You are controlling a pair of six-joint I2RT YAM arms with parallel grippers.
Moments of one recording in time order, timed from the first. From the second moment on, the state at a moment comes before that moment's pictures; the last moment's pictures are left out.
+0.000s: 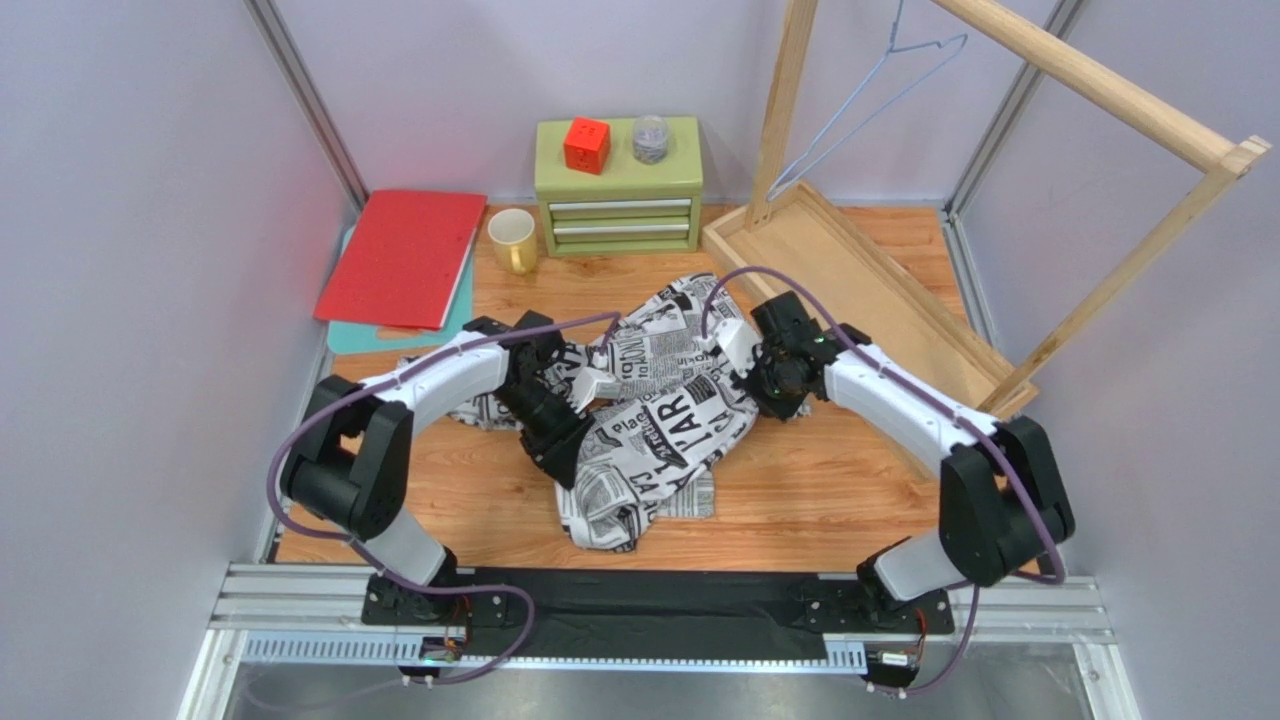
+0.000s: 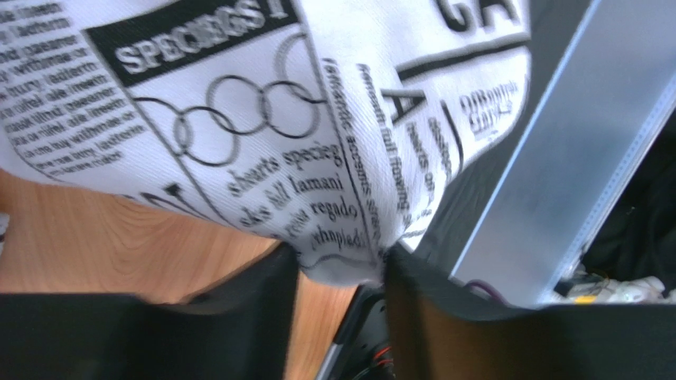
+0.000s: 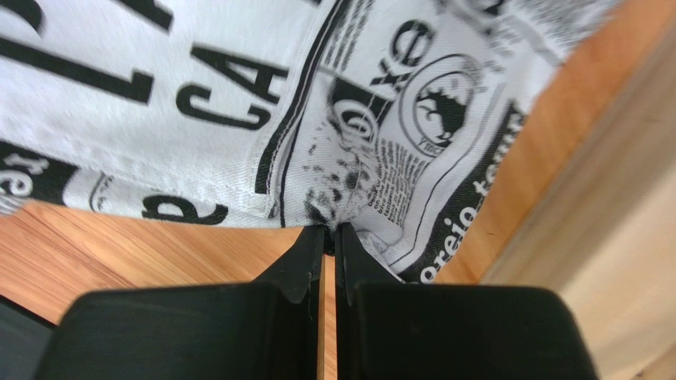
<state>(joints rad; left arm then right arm) -0.44 1.59 1.01 -1.03 0.70 0.56 0.49 1.51 0.99 -0.70 -0.09 -0.50</state>
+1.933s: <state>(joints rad) -0.45 1.47 0.78 -0.77 0.22 1.04 0.27 1.42 1.19 -0.72 0.01 -0.40</state>
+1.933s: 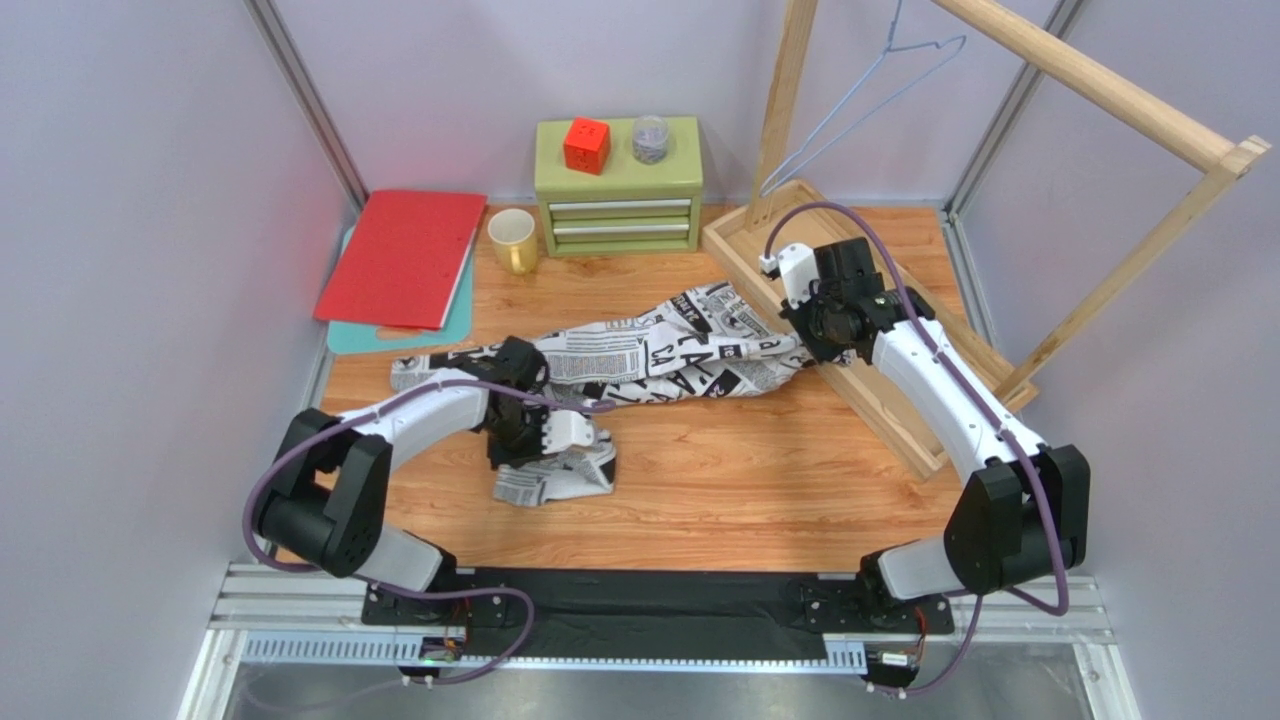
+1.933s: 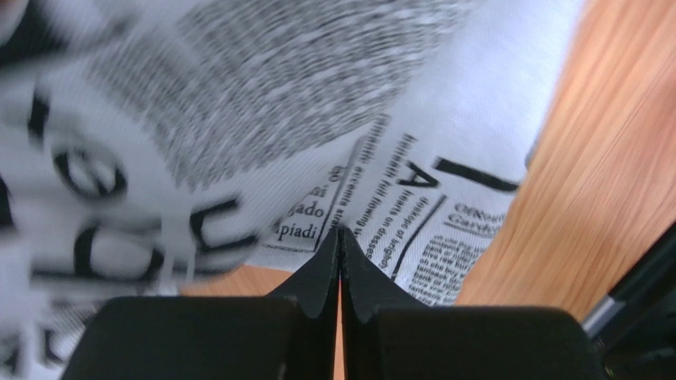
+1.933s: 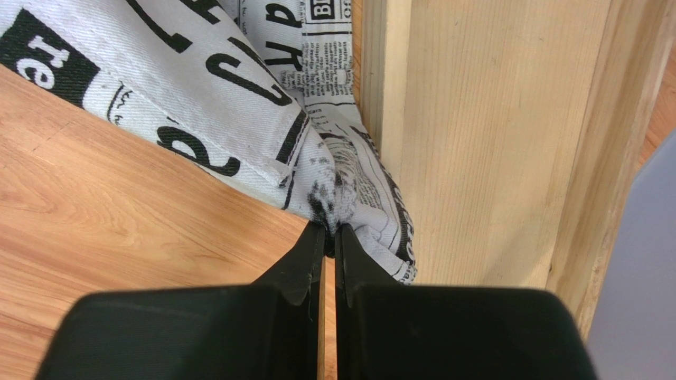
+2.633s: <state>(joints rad) 0.28 1.36 1.03 -1.18 0.31 1.26 0.17 1.24 1.04 -0.82 -0.03 -0.61</state>
